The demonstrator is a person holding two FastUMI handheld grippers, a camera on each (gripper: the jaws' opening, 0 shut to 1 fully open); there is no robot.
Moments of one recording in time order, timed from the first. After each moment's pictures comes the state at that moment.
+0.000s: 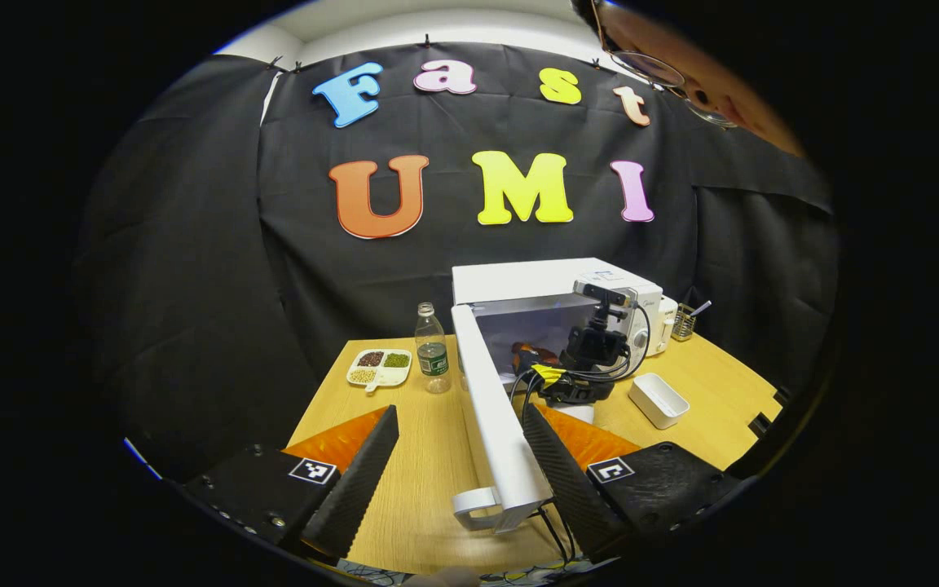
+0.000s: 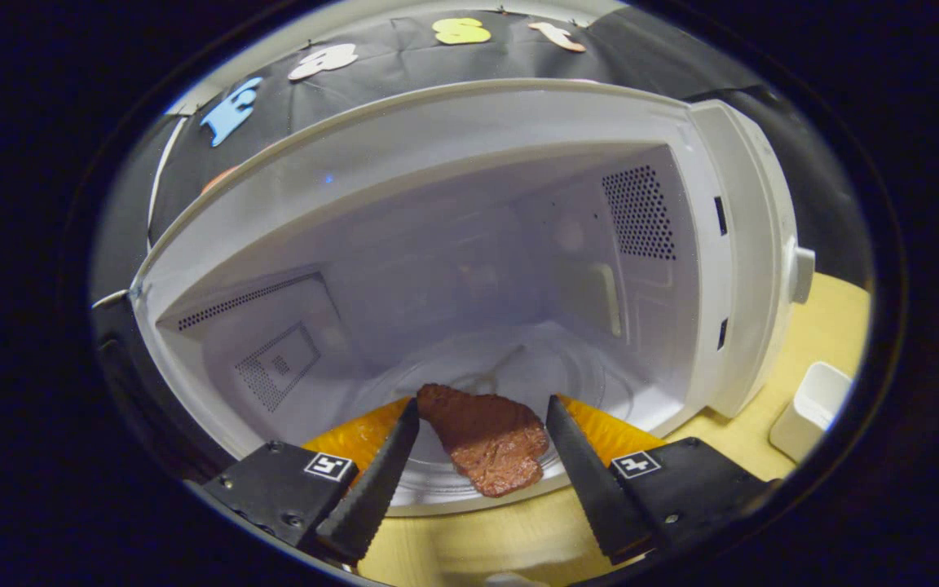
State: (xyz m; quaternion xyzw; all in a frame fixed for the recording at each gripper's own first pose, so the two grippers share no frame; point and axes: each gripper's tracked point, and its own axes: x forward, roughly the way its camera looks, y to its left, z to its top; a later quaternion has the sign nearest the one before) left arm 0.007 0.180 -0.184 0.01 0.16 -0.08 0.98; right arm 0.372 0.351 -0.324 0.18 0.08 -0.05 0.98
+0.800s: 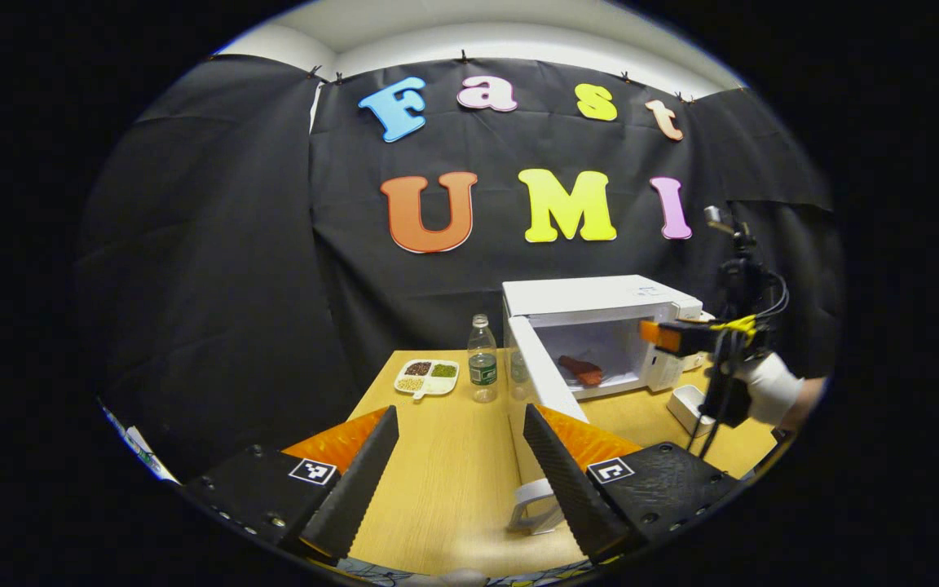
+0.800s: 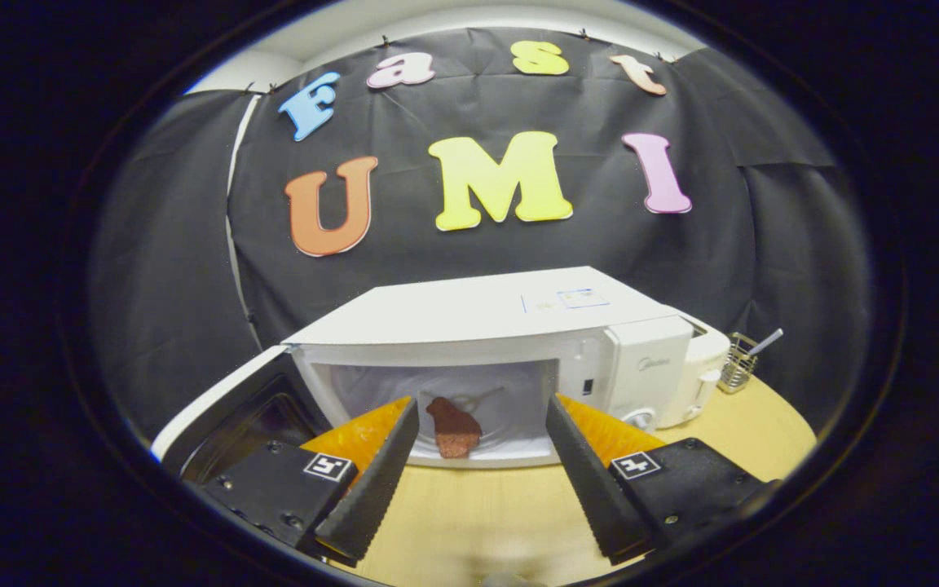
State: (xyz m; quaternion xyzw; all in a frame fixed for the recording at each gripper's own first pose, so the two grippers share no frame) left arm -0.007 0.243 -0.189 0.00 0.13 0.00 0.99; right arm 0.203 0.275 -0.190 0.07 0.11 0.06 0.99
